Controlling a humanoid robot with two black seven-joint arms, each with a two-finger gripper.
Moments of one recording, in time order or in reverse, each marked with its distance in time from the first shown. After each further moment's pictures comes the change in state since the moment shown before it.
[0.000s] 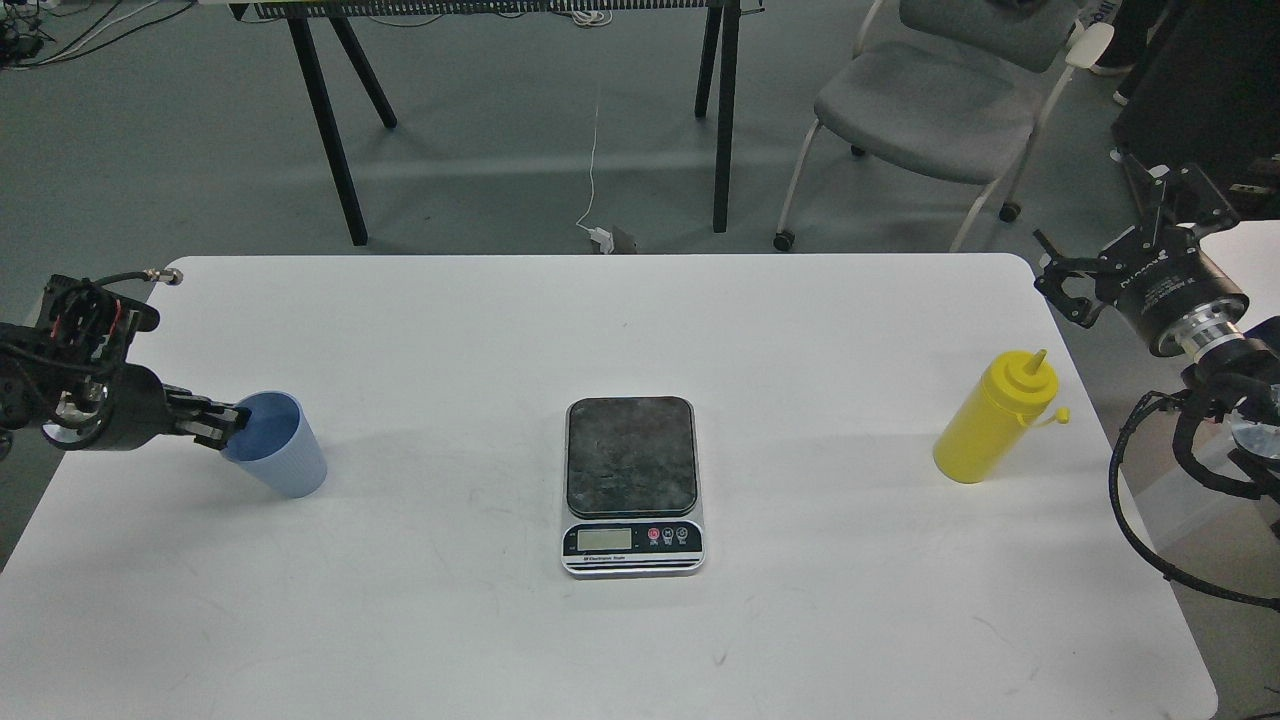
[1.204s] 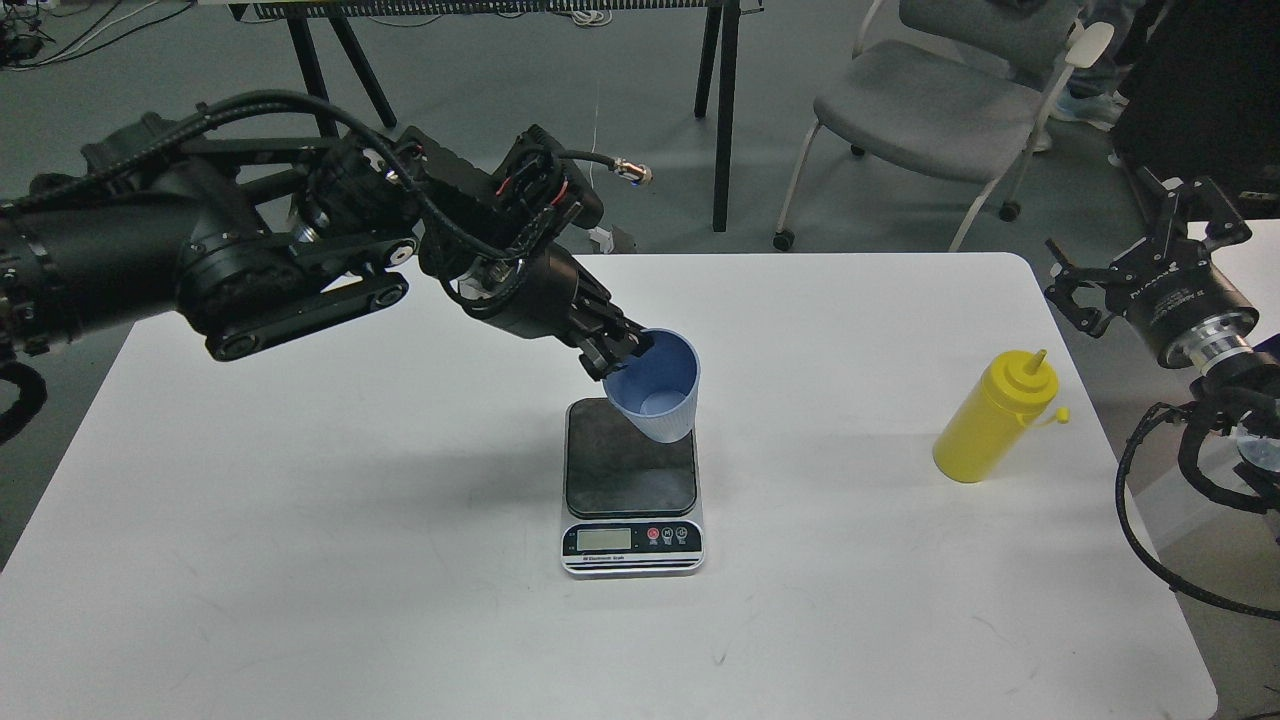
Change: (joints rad) left arm -0.430 -0.543 0.002 -0.191 0.041 -0.132 0.000; right arm -0.025 -0.003 0.006 -0.001 0.000 0.000 0.029
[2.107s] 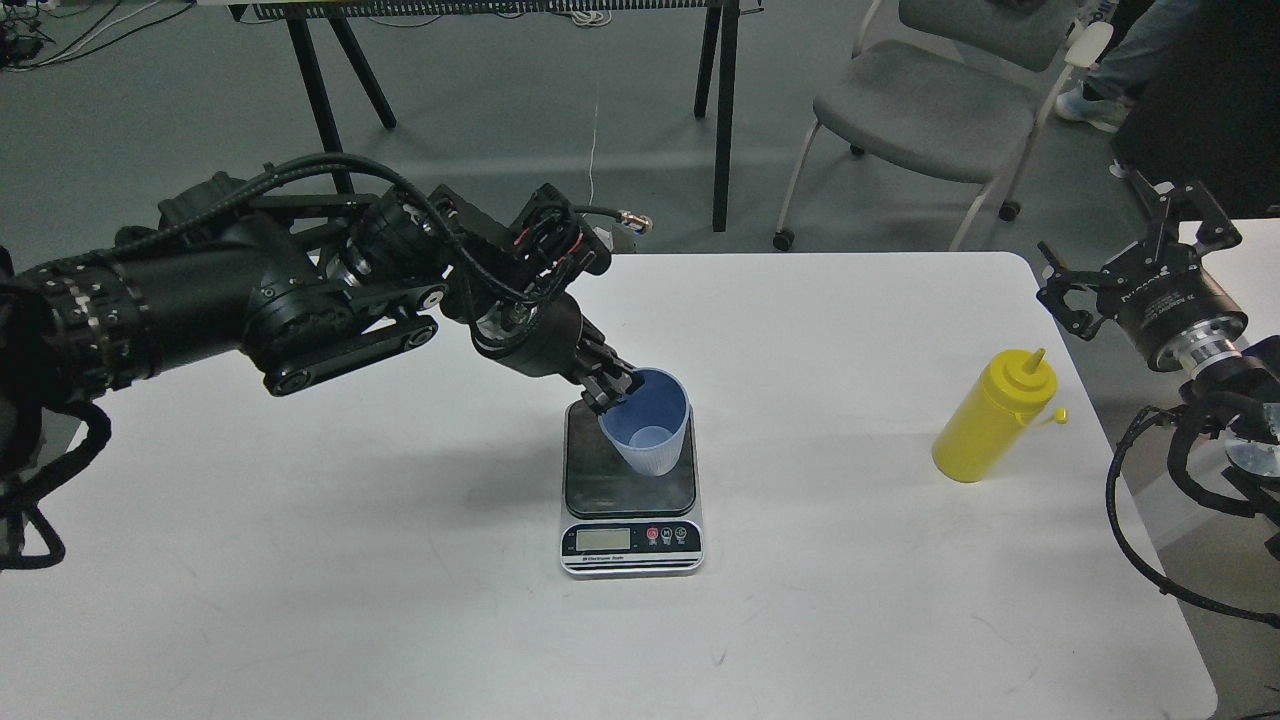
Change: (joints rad) left arm 0.087 -0.072 0.042 0.113 -0.009 0.000 0.000; right arm -0.005 0.013 0.000 -0.001 0.000 0.000 0.012
